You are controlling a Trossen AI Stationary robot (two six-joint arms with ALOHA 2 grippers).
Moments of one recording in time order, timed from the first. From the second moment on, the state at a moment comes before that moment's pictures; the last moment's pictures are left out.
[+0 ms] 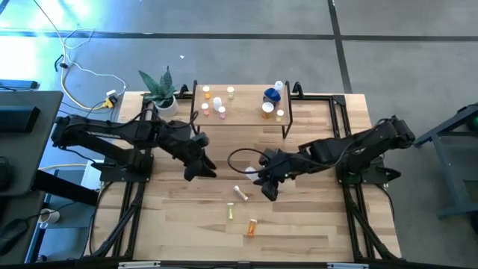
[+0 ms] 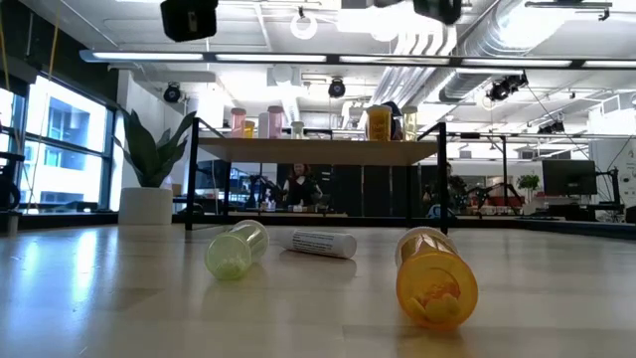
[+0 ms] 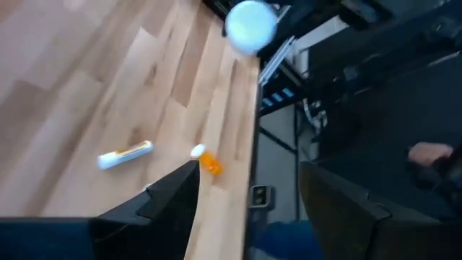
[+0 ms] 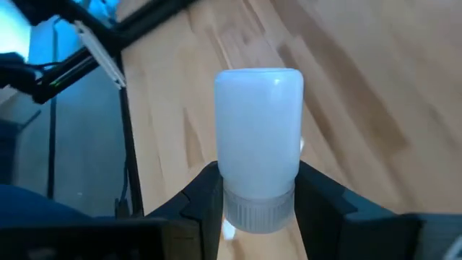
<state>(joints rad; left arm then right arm) 0.05 1.14 1.02 -0.42 0.32 -0.74 0.30 1.49 1.36 -0.62 0.12 0.69</state>
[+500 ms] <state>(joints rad) 0.01 1.24 1.02 -0.18 0.37 -1.07 0.29 1.49 1.59 -0.72 0.28 0.02</state>
